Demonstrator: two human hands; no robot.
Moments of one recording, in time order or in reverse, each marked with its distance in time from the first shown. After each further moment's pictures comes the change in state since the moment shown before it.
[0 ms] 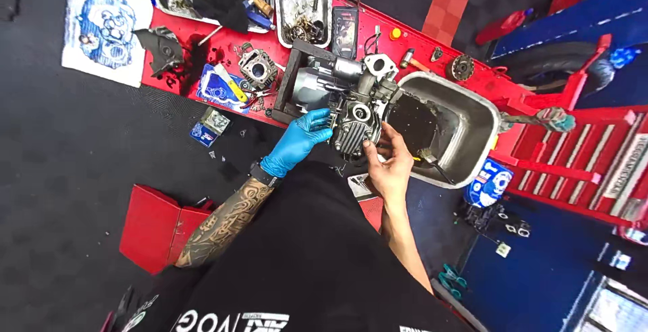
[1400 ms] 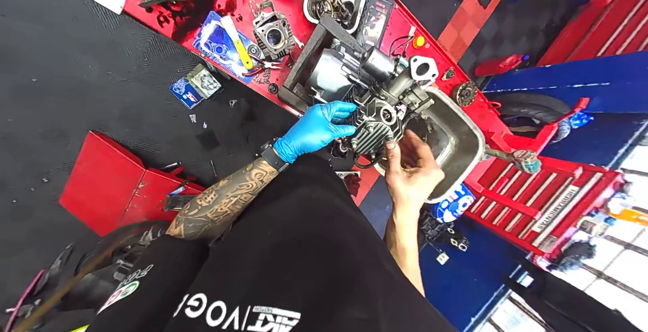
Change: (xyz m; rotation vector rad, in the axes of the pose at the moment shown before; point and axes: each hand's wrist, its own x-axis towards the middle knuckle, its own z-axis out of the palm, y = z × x) left_hand 0.007 0.001 0.000 -0.048 -0.005 0.014; right_hand 0.013 -0.020 -0.015 -0.208 0.009 -0.139
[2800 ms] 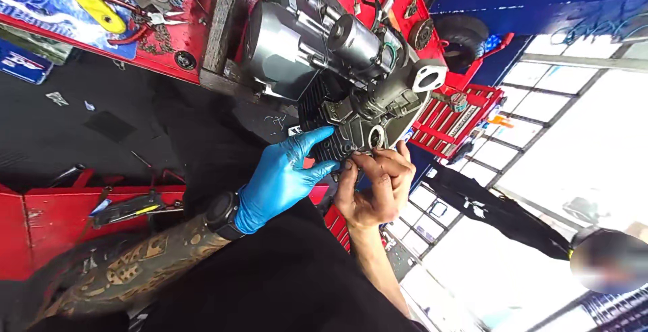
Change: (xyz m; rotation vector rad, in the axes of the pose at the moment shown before) left_hand 0.003 -0.027 -0.002 0.018 0.075 0.123; right_hand 0.013 -0.051 0.054 -0.346 0.133 -0.254
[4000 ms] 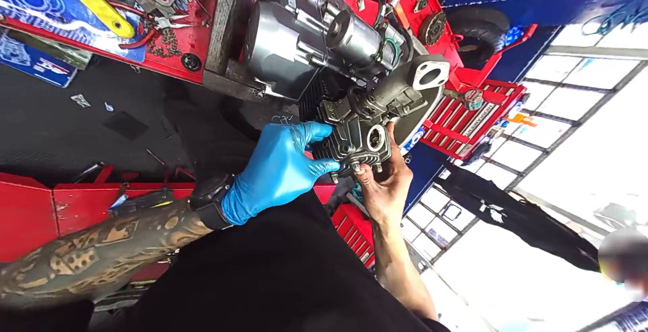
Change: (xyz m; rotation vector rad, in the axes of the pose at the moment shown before) left_hand 0.026 0.025 -0.013 0.247 -0.126 -0.124; right_hand -0.005 0.043 -0.020 0.521 -0.365 0.616
